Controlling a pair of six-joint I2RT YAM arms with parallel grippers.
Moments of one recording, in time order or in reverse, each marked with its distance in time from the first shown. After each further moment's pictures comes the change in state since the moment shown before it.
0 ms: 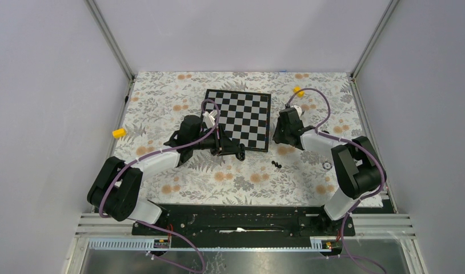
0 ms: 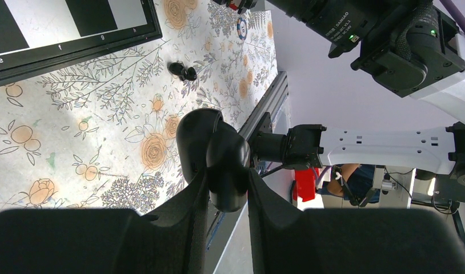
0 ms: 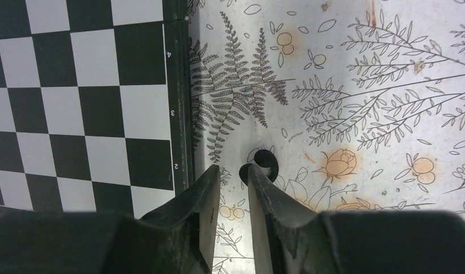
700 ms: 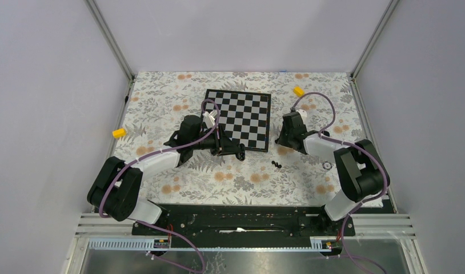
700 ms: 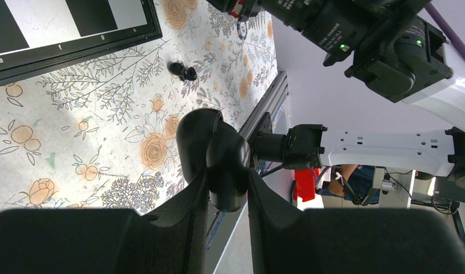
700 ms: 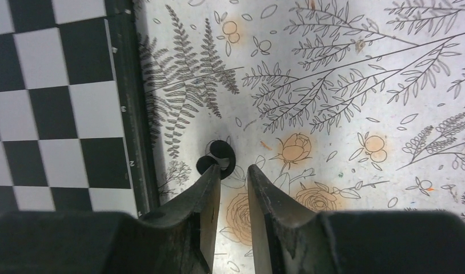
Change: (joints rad) left arm 0.000 0.000 0.000 0.000 0.000 0.000; right arm -0.019 -0.060 -0.083 0.020 0.053 0.010
